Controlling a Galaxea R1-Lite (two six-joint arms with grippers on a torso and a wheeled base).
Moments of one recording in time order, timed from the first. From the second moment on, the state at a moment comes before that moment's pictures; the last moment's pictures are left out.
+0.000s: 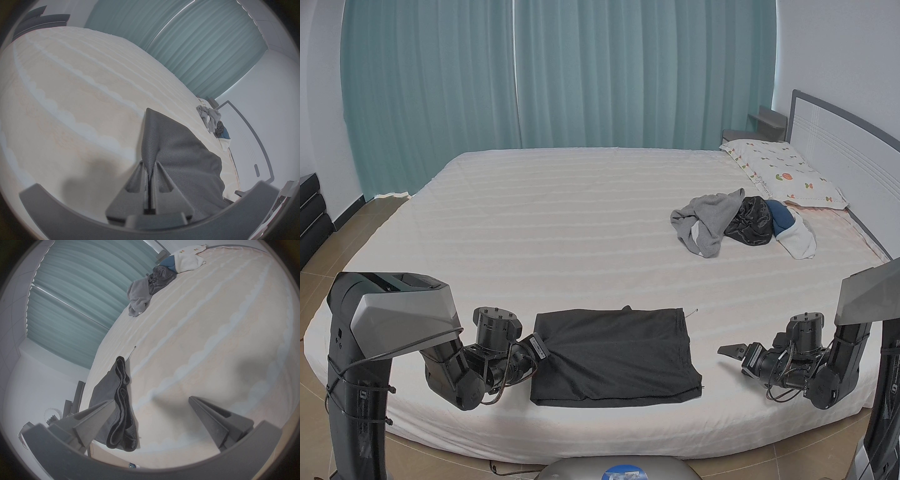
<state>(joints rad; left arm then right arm) -0.37 2.39 -0.73 -1.06 0.02 -0.81 0.18 2.27 -0.35 -1.30 0.25 0.79</state>
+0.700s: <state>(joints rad) -0.36 2.38 -0.72 -1.07 0.03 -0.81 0.18 2.28 -0.35 -1.31 0.25 0.79</state>
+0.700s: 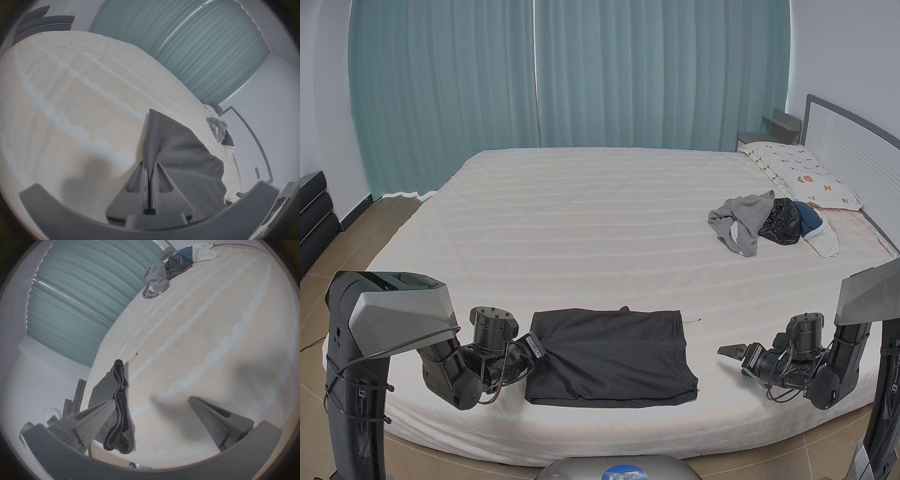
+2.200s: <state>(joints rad) -0.41 2.38 -0.66 -1.07 0.06 -0.81 0.18 2.28 -0.33 -1.35 0.25 0.79</state>
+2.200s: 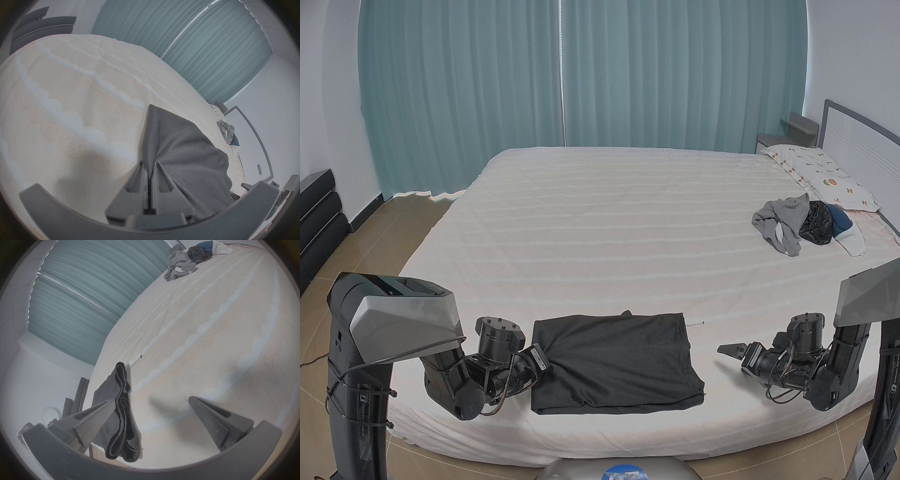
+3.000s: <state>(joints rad) -0.40 2.33 -0.63 -1.12 0.06 -0.88 0.20 2.28 -0.32 -1.35 0.24 0.79</state>
